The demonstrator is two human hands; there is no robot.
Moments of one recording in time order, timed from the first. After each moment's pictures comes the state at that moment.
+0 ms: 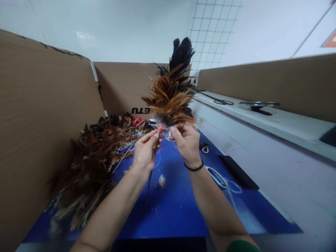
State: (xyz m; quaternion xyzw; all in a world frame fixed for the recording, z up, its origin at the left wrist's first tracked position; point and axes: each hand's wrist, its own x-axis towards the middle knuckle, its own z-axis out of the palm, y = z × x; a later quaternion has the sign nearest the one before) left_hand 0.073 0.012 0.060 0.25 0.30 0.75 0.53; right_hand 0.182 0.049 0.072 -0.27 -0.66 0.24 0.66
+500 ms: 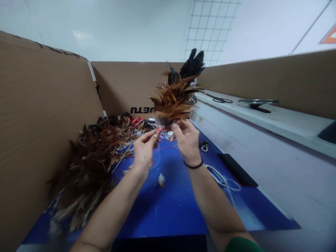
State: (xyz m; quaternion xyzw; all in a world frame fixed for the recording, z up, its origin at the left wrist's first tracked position) left_hand 0.073 0.022 0.047 0.32 0.37 0.76 0.43; right_hand 0.182 0.061 0.066 -0.24 -0.61 0.35 0.67
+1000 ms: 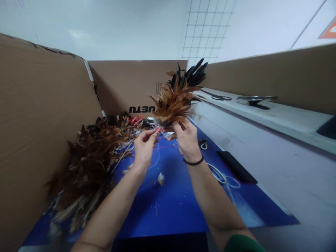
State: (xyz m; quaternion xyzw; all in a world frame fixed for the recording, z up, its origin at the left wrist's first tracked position) left_hand 0.070 0.031 0.038 0.41 0.40 0.74 0.35; right_hand 0.183 0.065 0.069 -0.29 -0.56 0.43 0.65
